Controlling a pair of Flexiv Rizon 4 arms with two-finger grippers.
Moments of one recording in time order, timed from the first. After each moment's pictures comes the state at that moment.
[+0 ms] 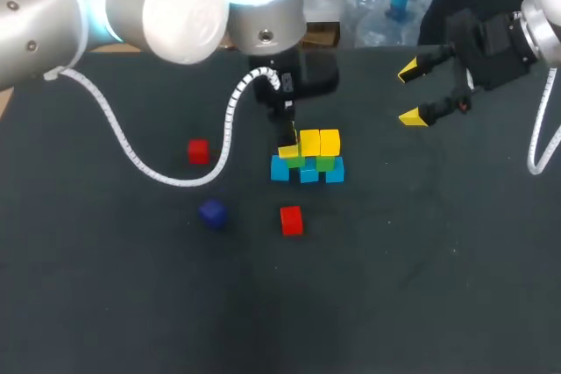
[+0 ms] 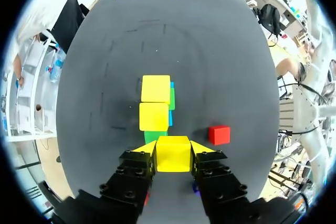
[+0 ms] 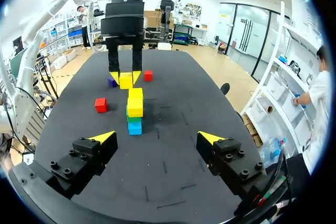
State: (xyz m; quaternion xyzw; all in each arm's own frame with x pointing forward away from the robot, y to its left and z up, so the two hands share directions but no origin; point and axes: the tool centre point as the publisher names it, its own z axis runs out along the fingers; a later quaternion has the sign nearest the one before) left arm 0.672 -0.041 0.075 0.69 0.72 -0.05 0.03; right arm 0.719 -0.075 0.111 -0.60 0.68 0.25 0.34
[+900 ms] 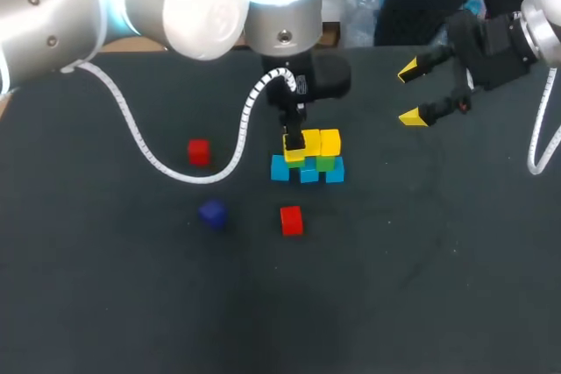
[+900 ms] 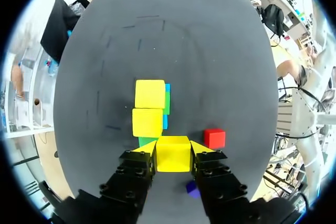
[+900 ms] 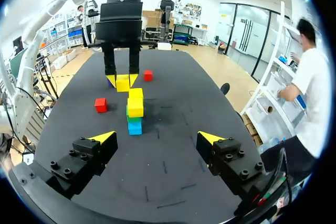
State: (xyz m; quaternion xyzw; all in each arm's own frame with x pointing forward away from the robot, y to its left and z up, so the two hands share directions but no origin) left arm 0.664 -0.051 0.074 0.68 0.73 -0.04 0.00; right arm 0.719 -0.075 0.111 -0.60 0.68 0.25 0.34
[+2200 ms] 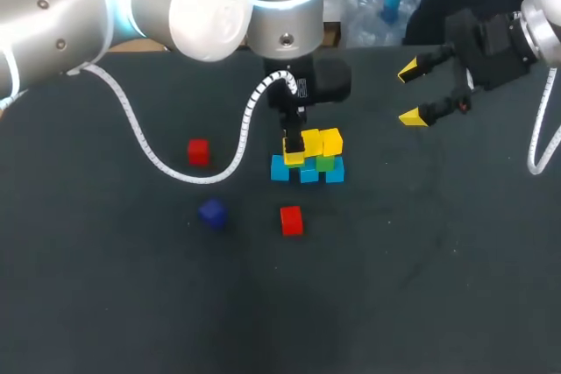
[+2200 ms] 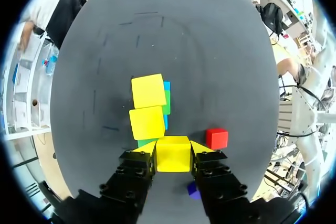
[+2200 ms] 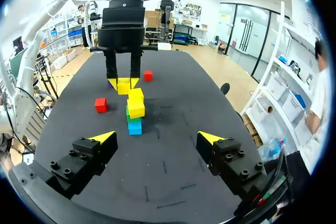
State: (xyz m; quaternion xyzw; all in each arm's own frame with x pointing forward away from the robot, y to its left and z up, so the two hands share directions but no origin) left arm 0.665 -0.050 0.065 0.68 0.73 -0.04 -0.01; right arm 0.719 -0.075 0.111 -0.60 0.68 0.25 0.34
